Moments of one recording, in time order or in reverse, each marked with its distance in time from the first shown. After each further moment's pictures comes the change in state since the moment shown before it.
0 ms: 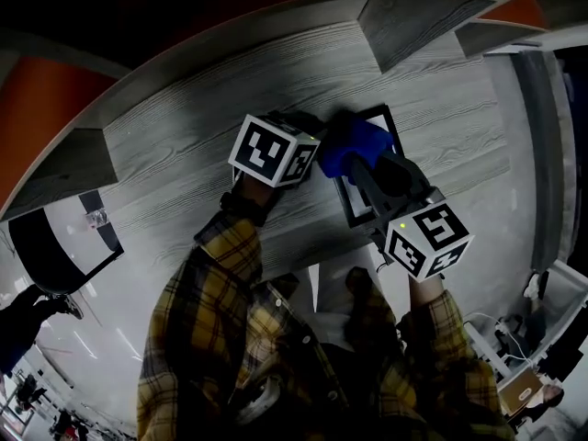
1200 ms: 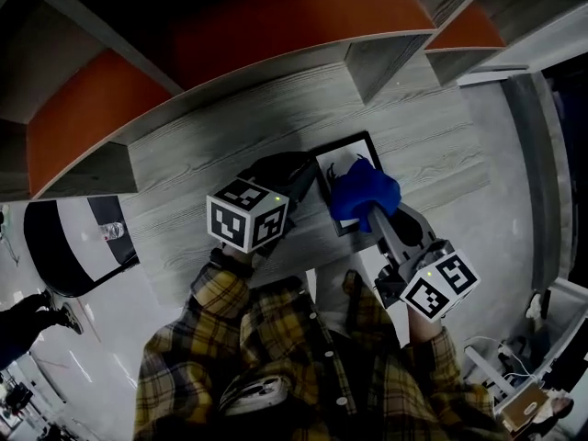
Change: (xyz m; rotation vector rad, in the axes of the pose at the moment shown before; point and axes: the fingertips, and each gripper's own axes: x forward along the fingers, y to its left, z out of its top) left arm -0.101 -0.064 0.036 -0.027 -0.377 0.006; right arm -0.106 0.026 0.033 0.221 -0.210 0.033
